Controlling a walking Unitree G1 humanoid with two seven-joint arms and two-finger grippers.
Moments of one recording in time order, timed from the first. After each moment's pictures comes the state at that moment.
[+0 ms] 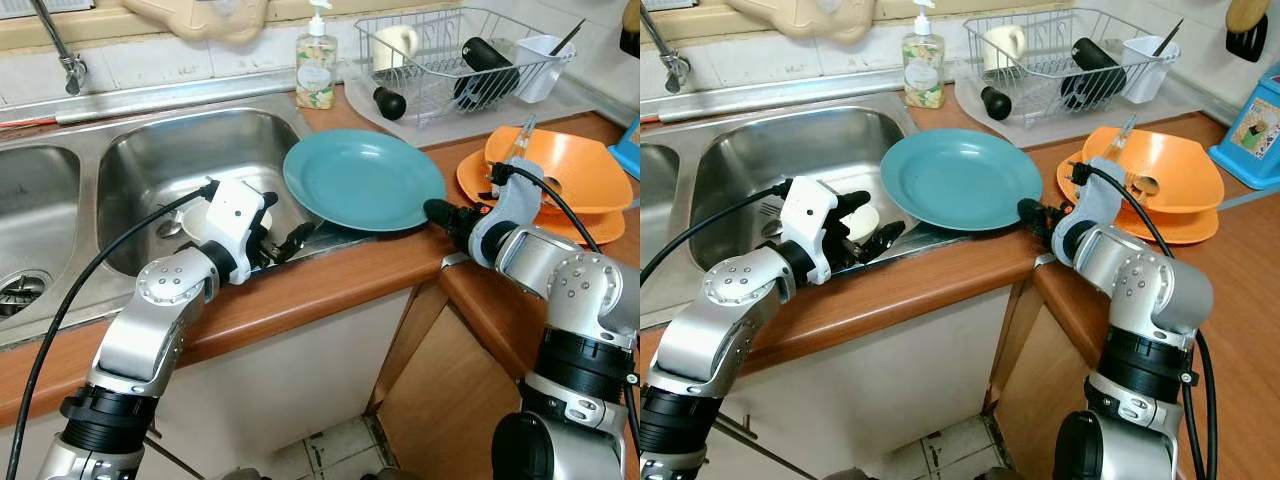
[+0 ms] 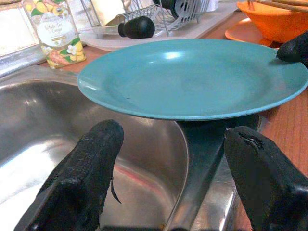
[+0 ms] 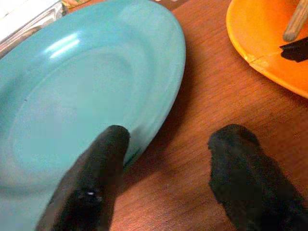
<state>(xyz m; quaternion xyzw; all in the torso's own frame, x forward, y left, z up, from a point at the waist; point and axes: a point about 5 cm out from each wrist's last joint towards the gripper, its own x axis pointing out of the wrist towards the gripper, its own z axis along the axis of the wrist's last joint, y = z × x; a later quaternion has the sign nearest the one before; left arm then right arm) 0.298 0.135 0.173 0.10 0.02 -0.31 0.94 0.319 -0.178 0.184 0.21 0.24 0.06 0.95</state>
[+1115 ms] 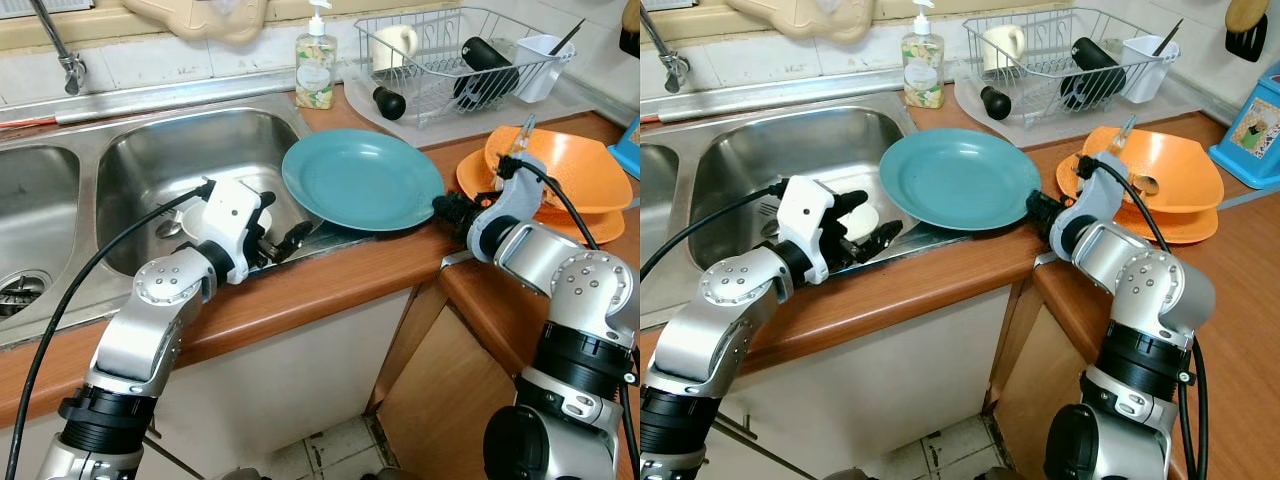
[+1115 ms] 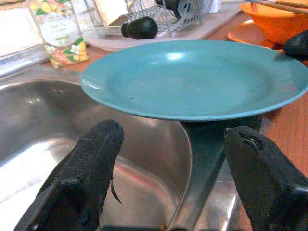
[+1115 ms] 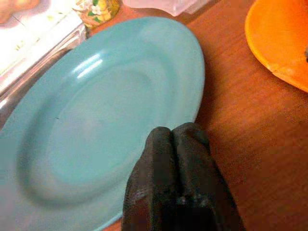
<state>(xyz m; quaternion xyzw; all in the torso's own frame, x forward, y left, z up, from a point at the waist) 0.298 0.139 0.174 0.10 0.02 -0.30 0.95 0.321 -0.175 0.192 0.26 0.21 0.08 0.94</state>
